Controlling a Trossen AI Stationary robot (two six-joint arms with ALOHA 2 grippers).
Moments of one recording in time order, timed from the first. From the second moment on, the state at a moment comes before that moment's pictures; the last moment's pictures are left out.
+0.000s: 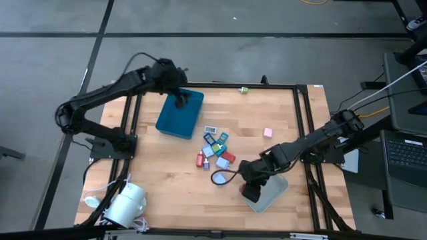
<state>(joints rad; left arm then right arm) 0.51 1.31 1.27 -0.69 -0.02 0.08 0.48 1.62 1.18 -0.71 -0.25 1.05</state>
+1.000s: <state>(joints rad) 0.02 1.78 1.34 -0.46 -0.03 -0.19 0.54 1.62 0.92 -0.60 -0.27 1.29</state>
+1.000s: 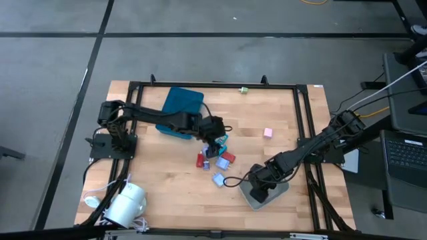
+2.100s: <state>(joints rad) 0.02 2.17 1.73 -0.81 -0.07 -0.26 0.54 1.62 0.92 -0.55 -0.20 1.35</state>
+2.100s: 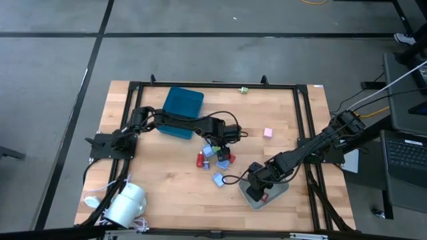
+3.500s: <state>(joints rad) 0.04 2.22 1.80 -0.85 0.08 -0.22 0.54 1.62 0.92 -0.54 -0.19 1.35</state>
